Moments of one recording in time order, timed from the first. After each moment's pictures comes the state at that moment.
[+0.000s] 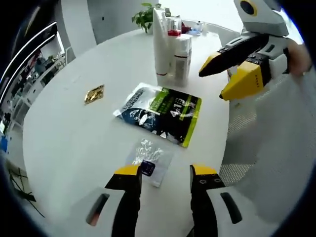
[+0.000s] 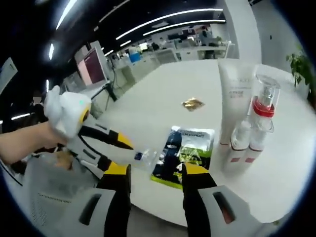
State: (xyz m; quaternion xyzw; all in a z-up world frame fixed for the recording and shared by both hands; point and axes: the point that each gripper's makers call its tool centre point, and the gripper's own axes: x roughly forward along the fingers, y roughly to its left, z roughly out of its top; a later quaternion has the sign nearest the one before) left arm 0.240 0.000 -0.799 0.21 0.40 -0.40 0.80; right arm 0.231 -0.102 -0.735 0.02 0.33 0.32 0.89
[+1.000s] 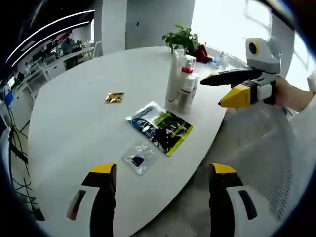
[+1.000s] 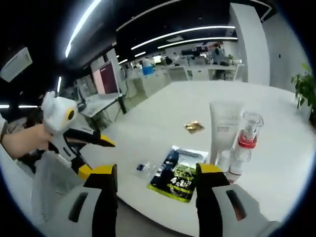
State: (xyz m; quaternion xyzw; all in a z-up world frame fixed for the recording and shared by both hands) left arm 0.202 0.011 -0.729 0.08 0.38 -0.33 0.86; right arm 0.234 -0.131 -0.682 0.01 0.26 0.35 0.90
